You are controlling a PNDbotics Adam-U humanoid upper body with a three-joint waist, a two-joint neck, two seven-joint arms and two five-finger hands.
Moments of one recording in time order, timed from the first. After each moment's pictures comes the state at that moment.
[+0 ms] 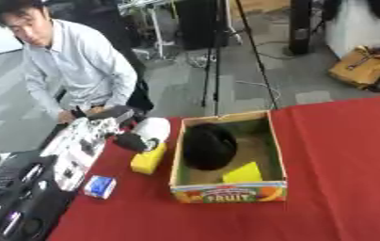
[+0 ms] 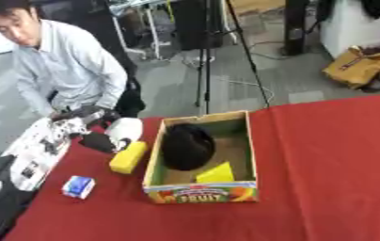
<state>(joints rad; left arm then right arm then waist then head) -0.89 0.46 -0.18 -1.26 -0.75 0.39 -0.53 -0.36 -0.28 -0.17 -1.98 0.51 -0.34 -0.89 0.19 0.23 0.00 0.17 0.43</state>
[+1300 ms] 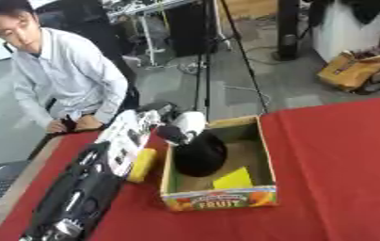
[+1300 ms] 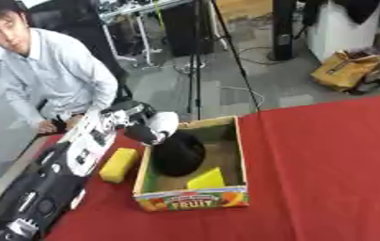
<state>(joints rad) -1.06 0.30 -0.14 -1.01 -0.82 0.40 -0.46 -0.37 -0.28 -0.12 -1.98 0.49 -0.34 -0.89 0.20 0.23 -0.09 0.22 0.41</state>
